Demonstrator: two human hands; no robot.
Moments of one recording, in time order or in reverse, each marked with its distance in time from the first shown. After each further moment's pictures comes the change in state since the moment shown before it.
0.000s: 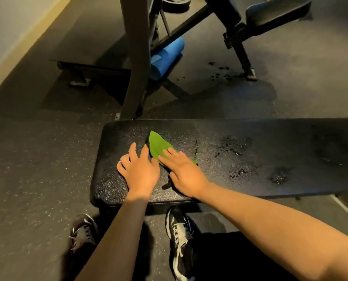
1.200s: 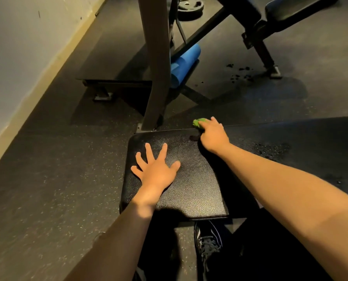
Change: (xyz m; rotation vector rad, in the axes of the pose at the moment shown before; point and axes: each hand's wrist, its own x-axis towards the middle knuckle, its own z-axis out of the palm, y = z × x) left_hand 0.058 -0.018 -0.029 0.104 -0.324 0.005; right_hand 0.127 0.045 -0.048 -0.018 0.161 0.481
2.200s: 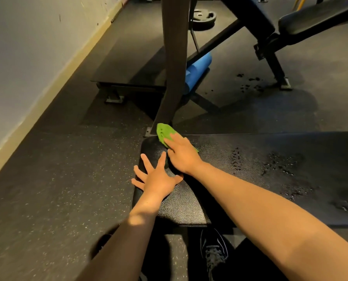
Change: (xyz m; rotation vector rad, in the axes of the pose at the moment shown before) left_hand -0.006 -0.030 -0.007 -0.166 -0.033 -0.125; right_hand -0.013 -0.093 0.072 0.117 -0.060 -0.357
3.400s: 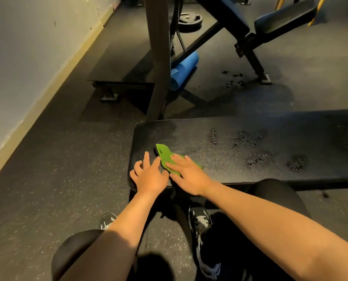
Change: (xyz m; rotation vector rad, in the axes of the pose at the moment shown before) left_hand -0.087 -0.031 0.030 0.190 0.160 0.151; right_hand -0.177 -0.009 -0.014 -0.033 -0.136 -0.098
